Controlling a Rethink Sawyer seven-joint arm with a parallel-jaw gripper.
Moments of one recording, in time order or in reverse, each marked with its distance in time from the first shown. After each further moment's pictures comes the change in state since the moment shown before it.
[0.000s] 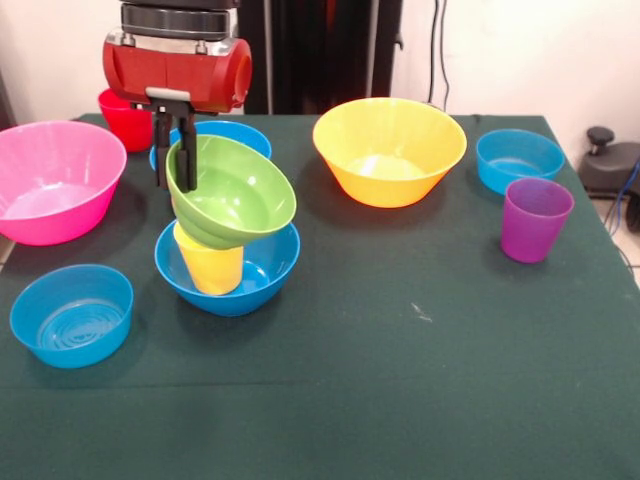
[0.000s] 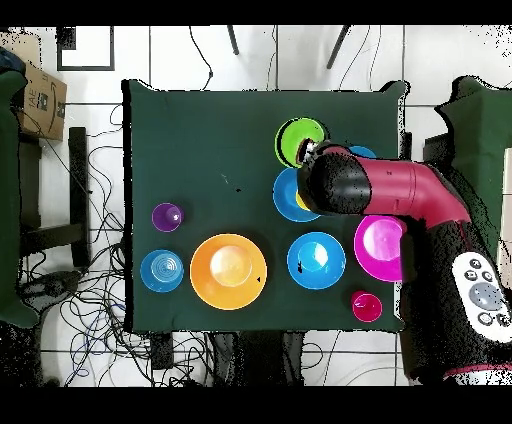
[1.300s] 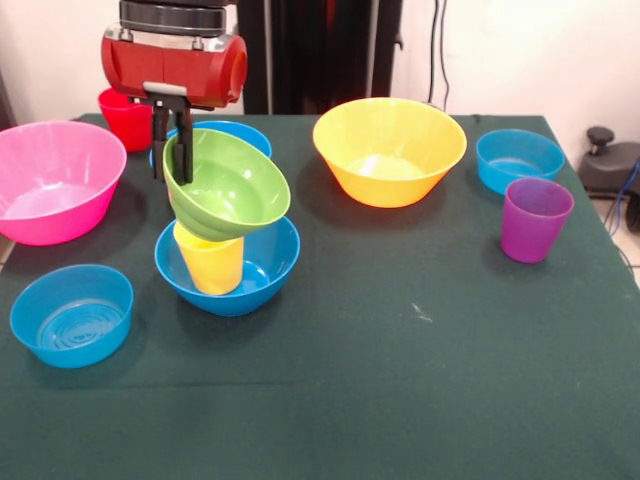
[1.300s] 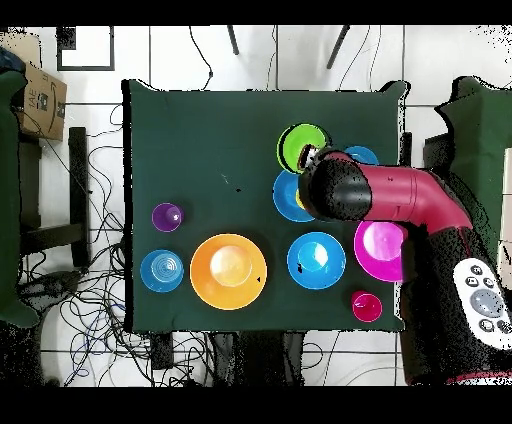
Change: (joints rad) arm -0.001 -0.013 -0.015 0.029 -0.002 -0.005 0.000
